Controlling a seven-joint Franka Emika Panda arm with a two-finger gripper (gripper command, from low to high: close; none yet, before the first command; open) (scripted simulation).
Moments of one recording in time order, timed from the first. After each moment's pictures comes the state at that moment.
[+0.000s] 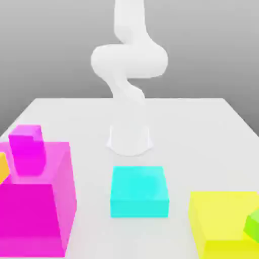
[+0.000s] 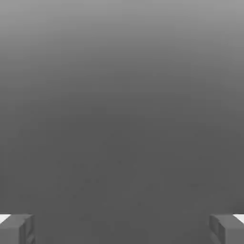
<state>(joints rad) 0.03 -0.77 -0.03 -2.28 0.01 2.31 0.75</state>
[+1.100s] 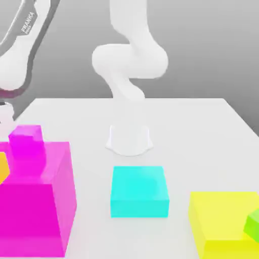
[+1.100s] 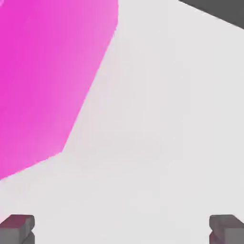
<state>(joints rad) -0.21 0.18 -0.66 -2.48 0.19 2.58 -0.70</state>
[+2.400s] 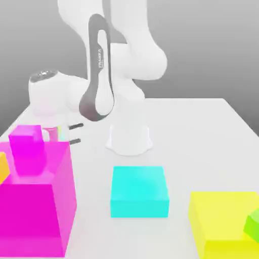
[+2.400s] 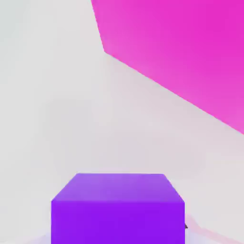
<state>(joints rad) -0.53 -0.08 -0.25 -2.93 -0.08 2.90 -0.42</state>
